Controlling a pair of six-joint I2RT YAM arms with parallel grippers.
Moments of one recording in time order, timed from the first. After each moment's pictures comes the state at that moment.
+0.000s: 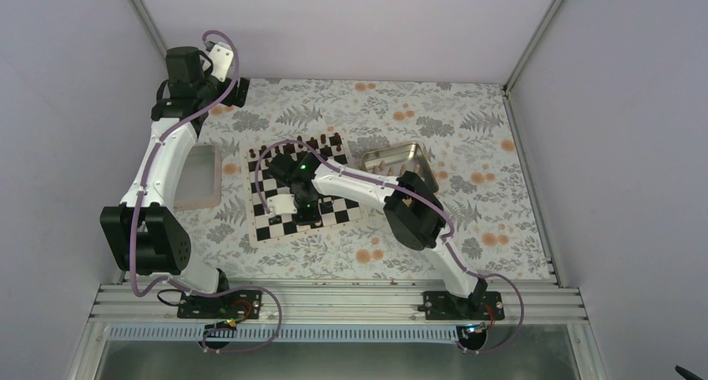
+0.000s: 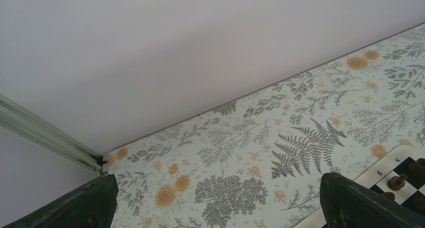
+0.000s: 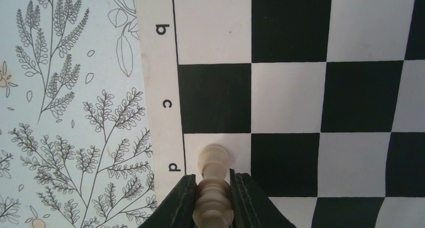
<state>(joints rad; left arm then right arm) 0.02 1.53 1.47 -0.38 0.16 0.33 1.05 2.27 1.90 -1.05 -0.16 -0.73</state>
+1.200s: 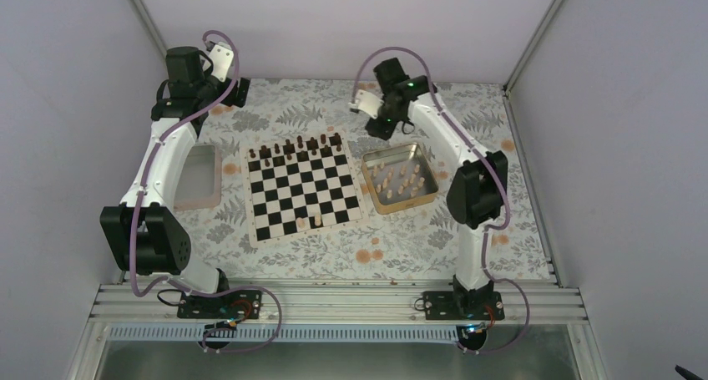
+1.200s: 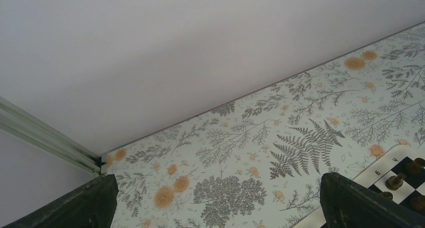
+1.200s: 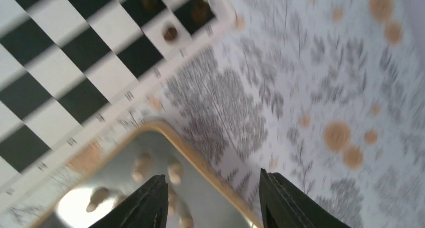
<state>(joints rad) 0.02 1.53 1.47 -0.38 0.17 0.33 0.49 2.04 2.00 -1.06 -0.10 -0.70</state>
